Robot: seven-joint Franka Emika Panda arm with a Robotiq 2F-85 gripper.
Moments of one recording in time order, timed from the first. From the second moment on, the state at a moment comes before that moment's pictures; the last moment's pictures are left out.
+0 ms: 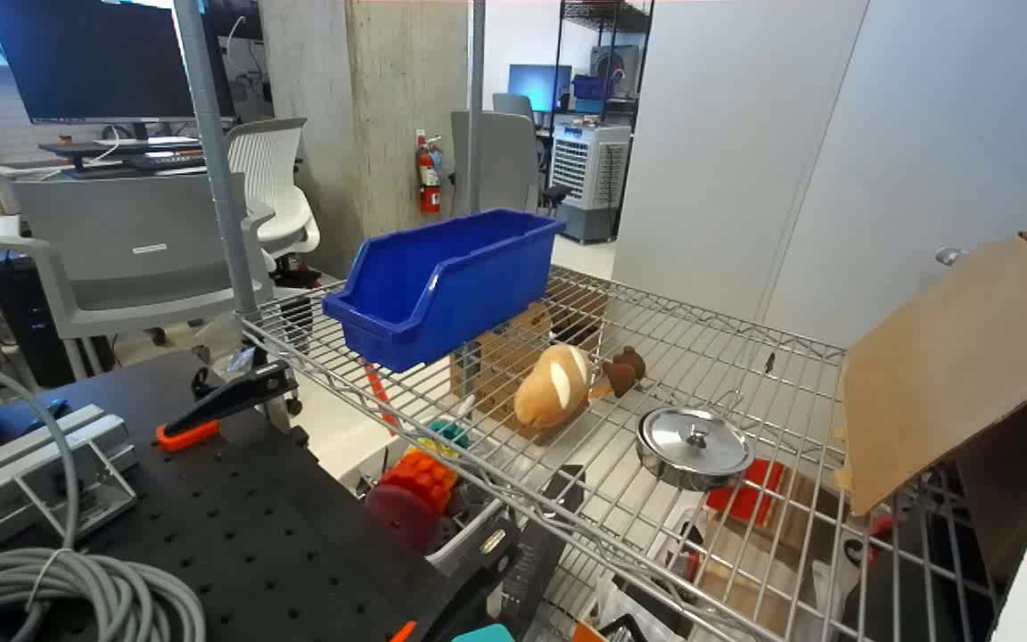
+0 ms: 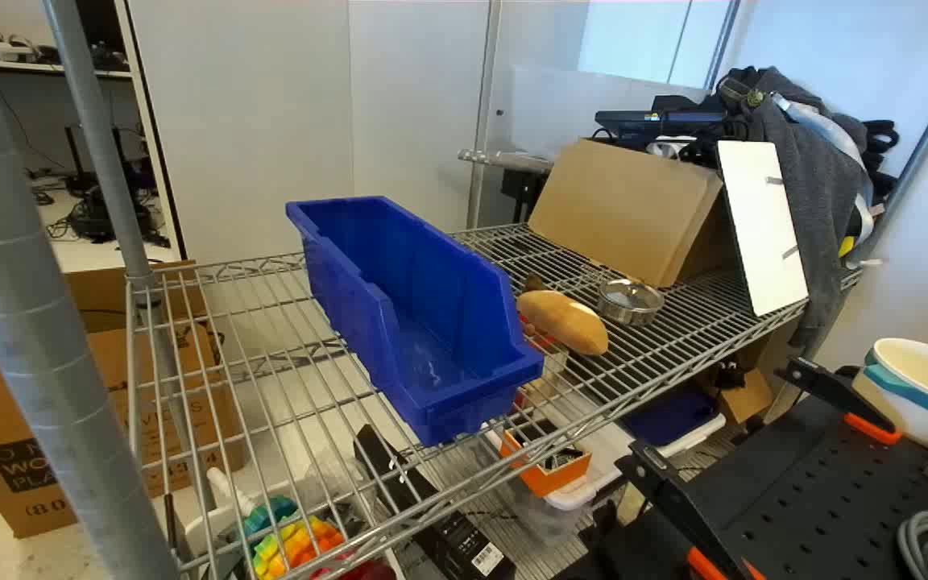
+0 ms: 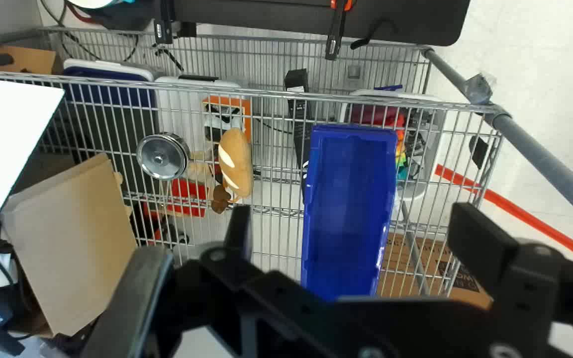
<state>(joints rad) 0.11 -0.69 0.34 -2.35 0.01 1.81 0.25</state>
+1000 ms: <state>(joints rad) 0.11 -0.61 0.31 -2.40 -0.05 1.95 0.24</state>
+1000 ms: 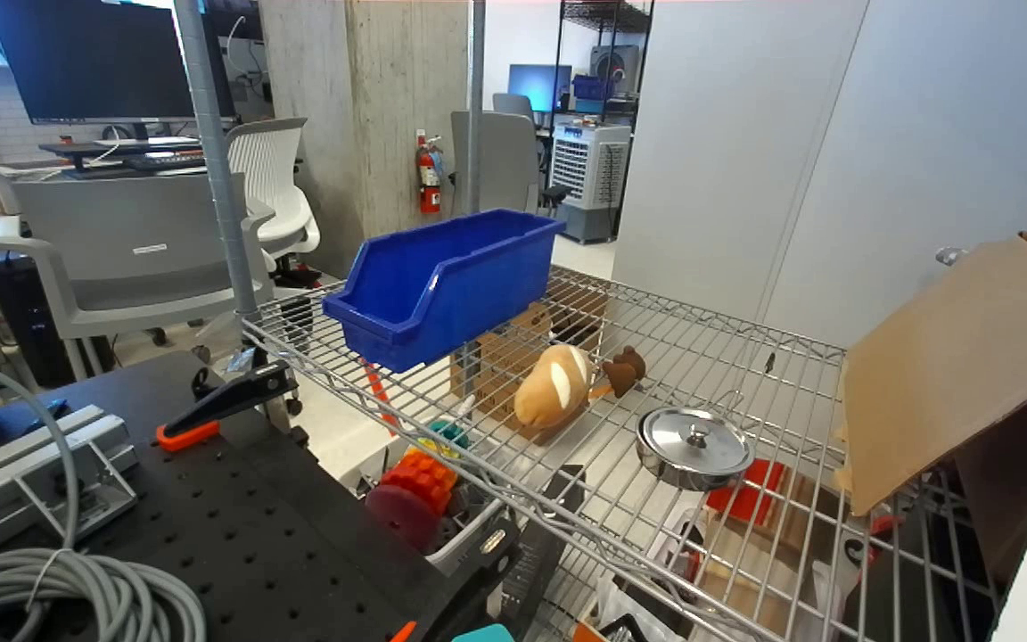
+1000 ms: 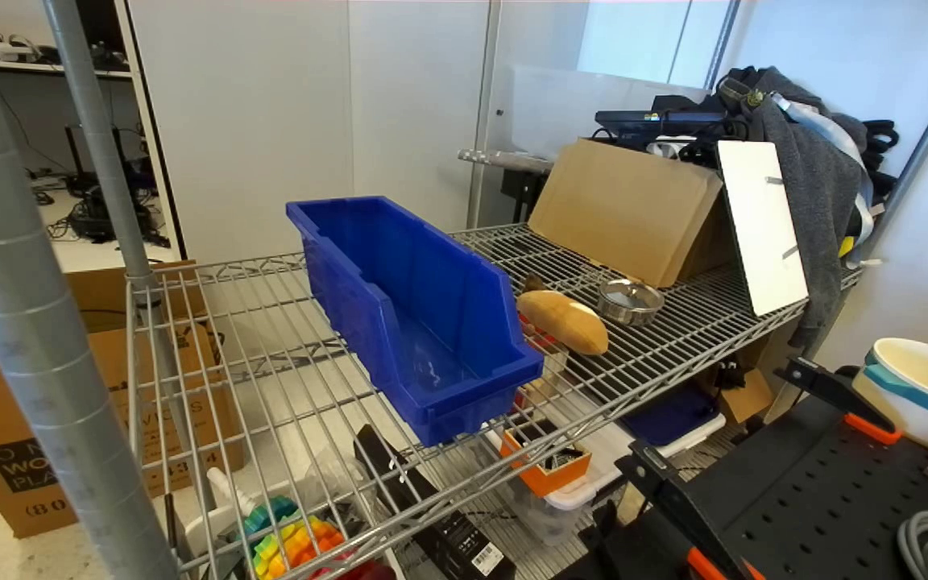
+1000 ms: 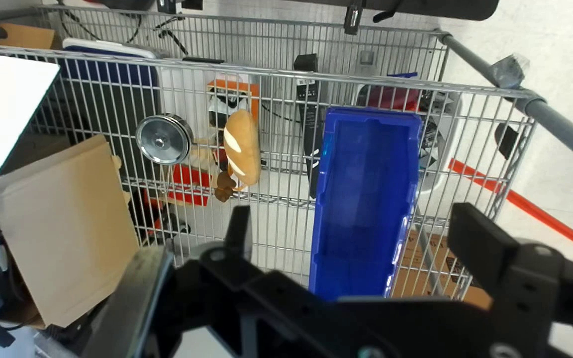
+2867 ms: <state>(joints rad) -0.01 0.49 -0.04 -2.13 -0.09 2.48 0.06</state>
